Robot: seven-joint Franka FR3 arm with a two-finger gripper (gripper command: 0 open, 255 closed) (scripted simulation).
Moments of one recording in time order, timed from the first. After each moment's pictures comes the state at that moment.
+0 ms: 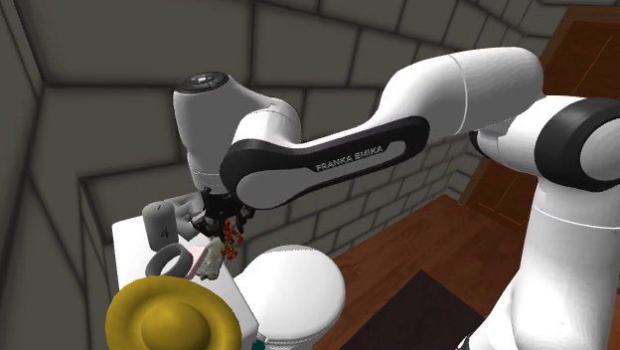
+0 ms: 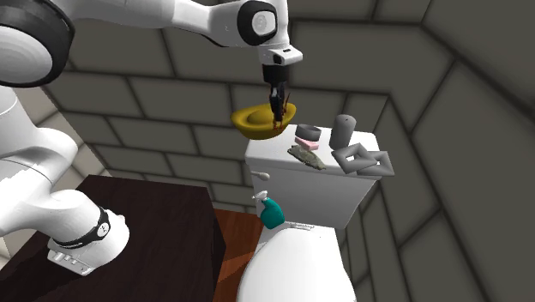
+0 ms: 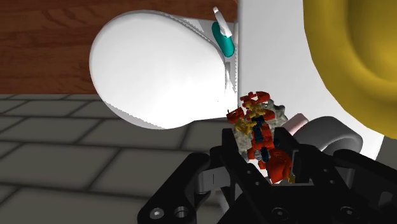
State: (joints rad) arm 0.13 0.33 0.66 -1.70 -0.44 1.90 0.97
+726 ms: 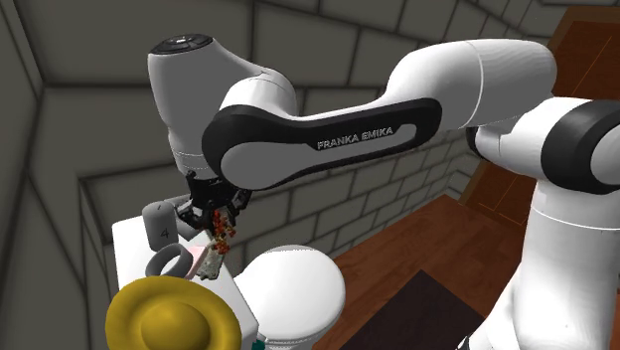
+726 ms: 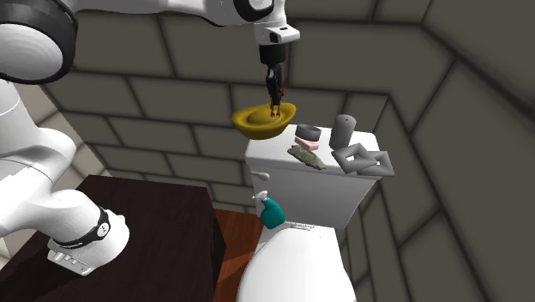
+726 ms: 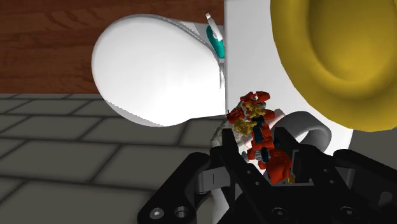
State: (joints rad) arm 0.18 0.33 0.68 -1.58 -0.43 1.78 0.99
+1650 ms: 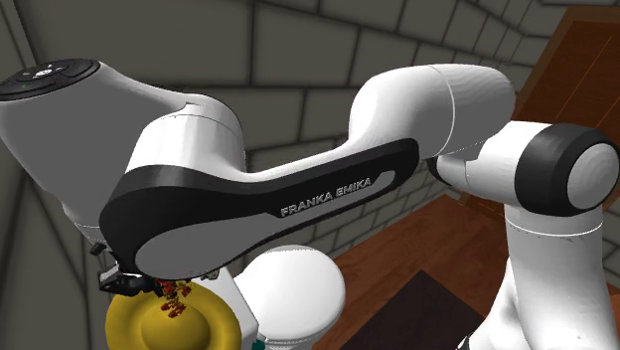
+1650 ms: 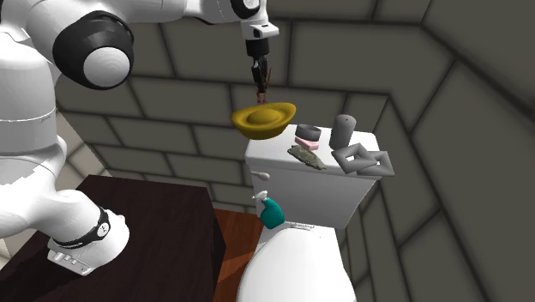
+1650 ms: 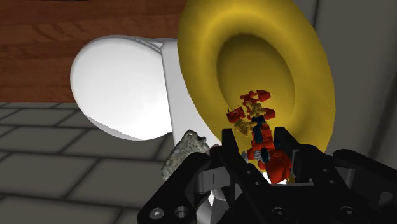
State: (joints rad) arm 0.43 0.53 0.69 -1.38 -0.53 1.69 1.21
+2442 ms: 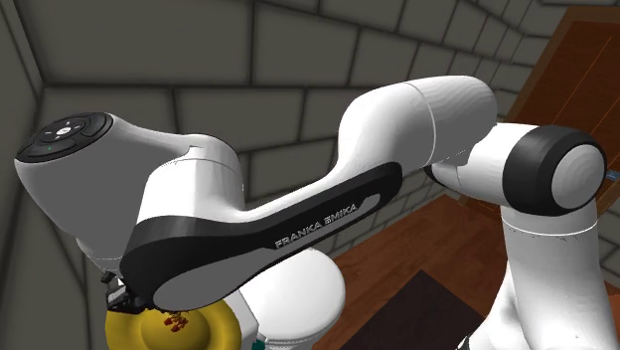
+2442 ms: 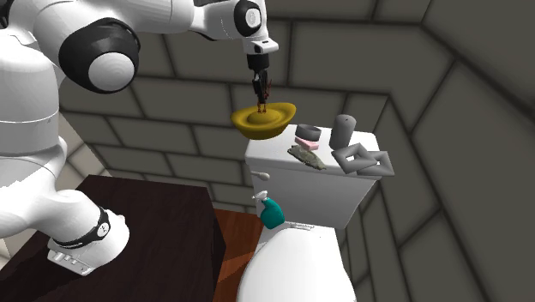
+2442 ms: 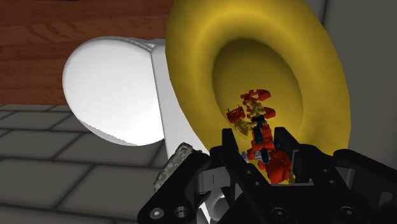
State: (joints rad) arm 0.42 0.55 0.68 -1.46 -0.55 1.78 1.24
